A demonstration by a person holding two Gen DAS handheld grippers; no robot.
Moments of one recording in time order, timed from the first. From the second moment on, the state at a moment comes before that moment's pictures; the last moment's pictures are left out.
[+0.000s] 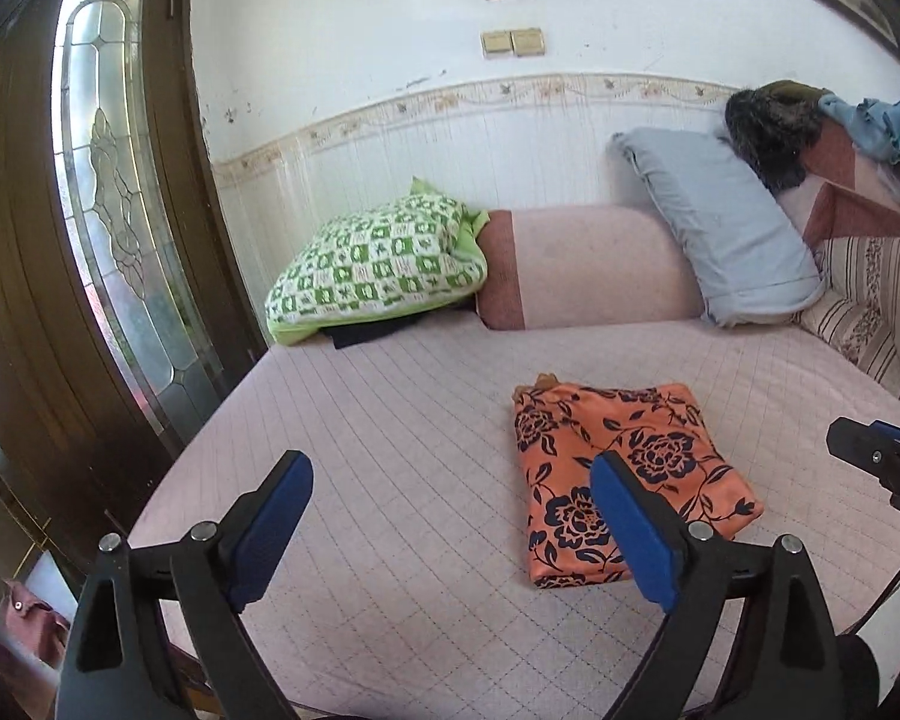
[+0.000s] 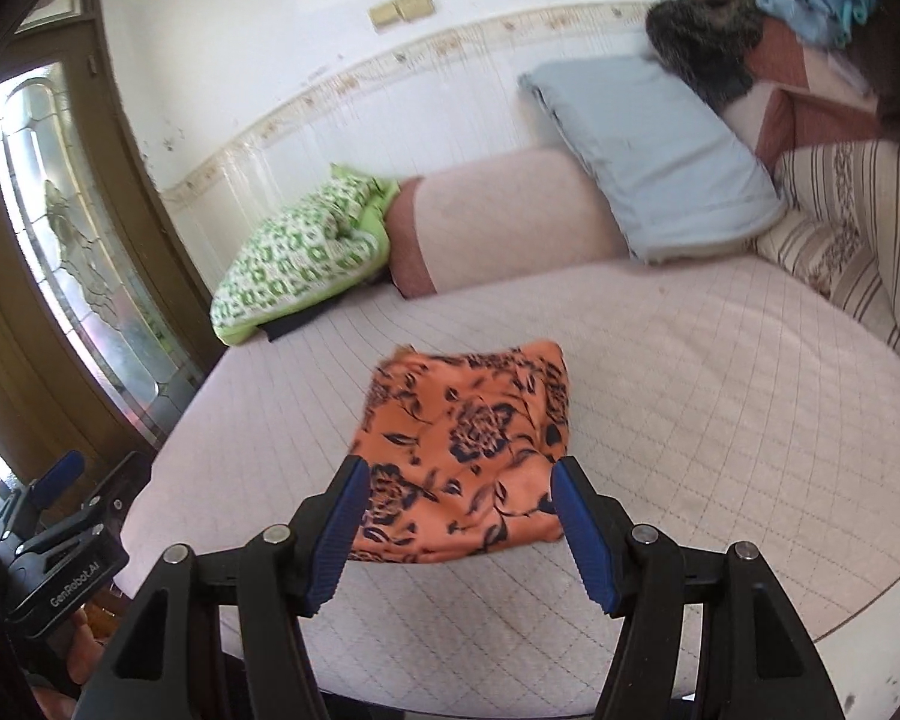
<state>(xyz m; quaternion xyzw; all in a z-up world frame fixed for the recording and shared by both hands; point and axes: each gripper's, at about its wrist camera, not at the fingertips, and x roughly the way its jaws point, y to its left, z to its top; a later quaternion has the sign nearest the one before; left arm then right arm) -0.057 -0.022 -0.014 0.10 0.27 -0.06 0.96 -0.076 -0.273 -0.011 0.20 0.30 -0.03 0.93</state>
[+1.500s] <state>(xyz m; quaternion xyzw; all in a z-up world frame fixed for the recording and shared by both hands) -0.089 -0.025 0.009 0.11 0.29 -0.08 0.95 -0.121 -0.251 0.026 0.17 0.28 -0.05 0.94</state>
